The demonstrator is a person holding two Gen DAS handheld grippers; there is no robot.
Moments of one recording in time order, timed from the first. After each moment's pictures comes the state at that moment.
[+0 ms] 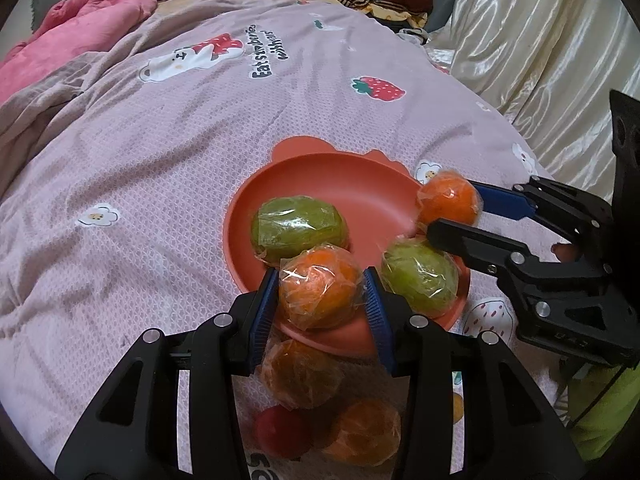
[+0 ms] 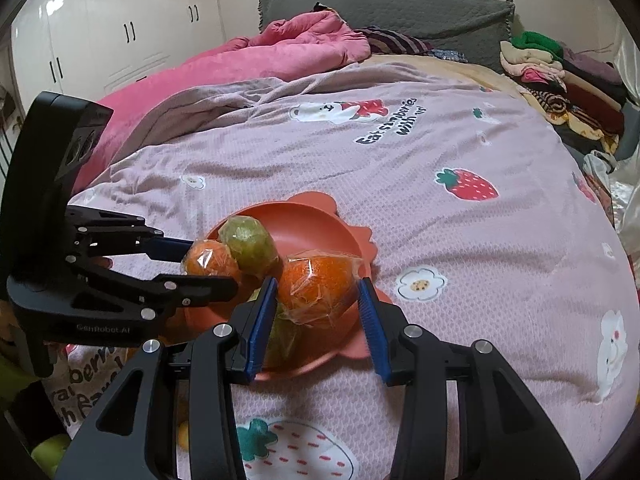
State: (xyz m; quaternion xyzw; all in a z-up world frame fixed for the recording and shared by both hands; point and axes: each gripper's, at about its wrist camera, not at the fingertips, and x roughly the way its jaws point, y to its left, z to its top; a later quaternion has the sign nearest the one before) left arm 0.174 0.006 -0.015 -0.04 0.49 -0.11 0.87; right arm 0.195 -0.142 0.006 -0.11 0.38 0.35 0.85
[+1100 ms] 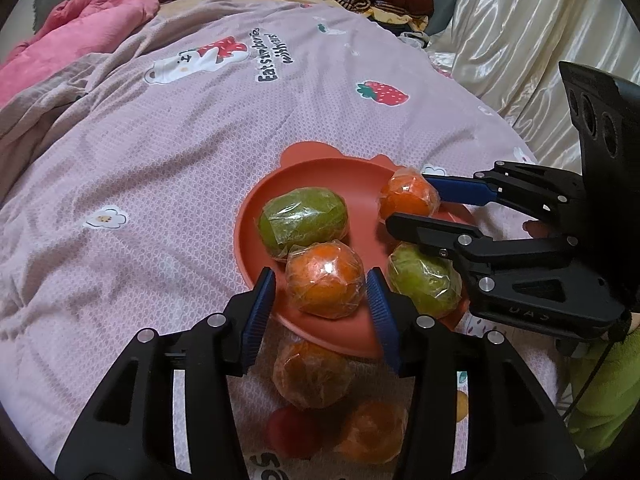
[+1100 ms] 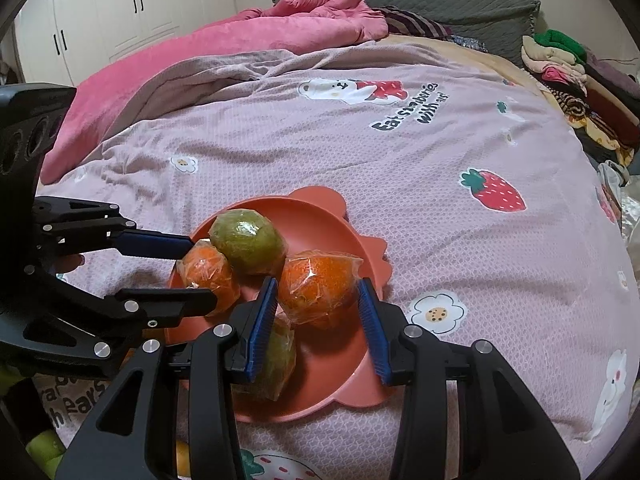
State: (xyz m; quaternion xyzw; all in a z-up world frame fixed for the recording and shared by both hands) left arm 0.171 0.012 -0.013 -0.05 0.48 -0.10 0.87; right arm 0.220 -0.118 -0.006 -0.15 0.41 0.36 0.82
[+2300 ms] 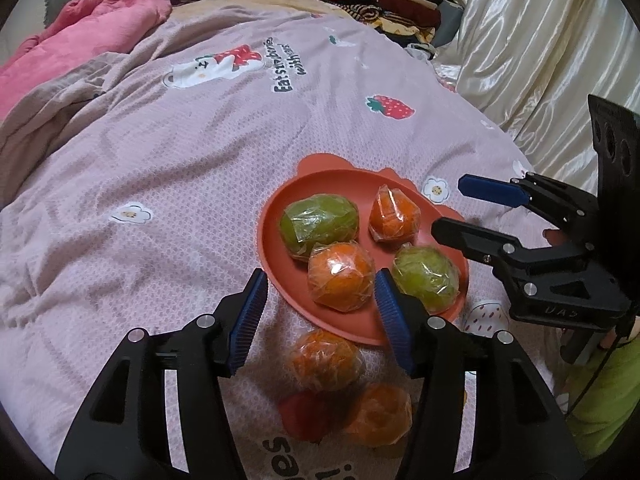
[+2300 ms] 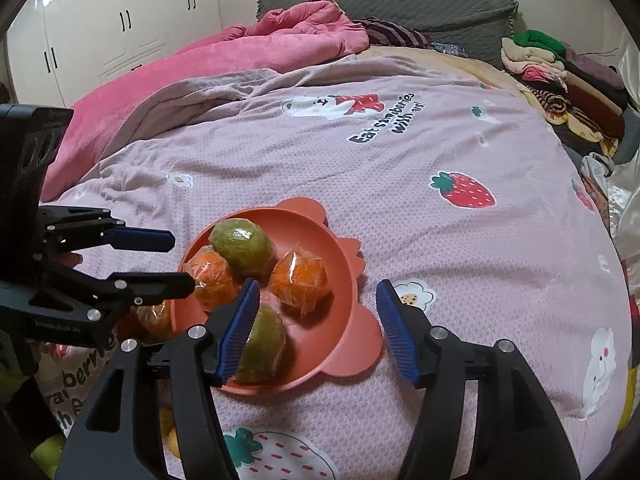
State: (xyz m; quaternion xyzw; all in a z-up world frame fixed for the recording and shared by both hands) left arm 0.162 0.025 0.000 -0.06 0.47 -0.09 0.88; right arm 0.208 -0.142 0.011 -0.13 0.39 0.34 0.85
